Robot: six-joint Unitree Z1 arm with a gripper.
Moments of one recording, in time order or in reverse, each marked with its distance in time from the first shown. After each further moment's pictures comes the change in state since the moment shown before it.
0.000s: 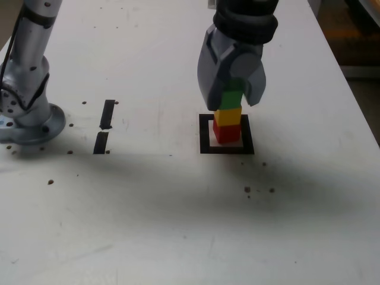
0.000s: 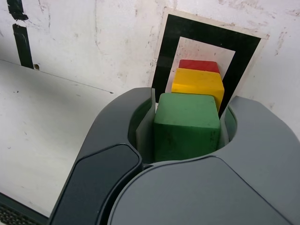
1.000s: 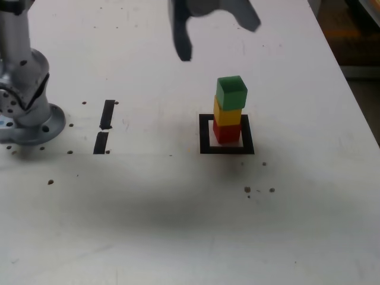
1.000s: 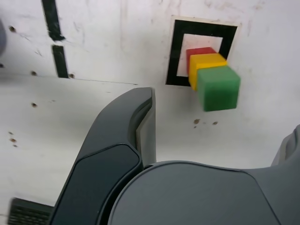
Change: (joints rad) arm 0.000 -0.359 0.100 0.041 0.039 0.125
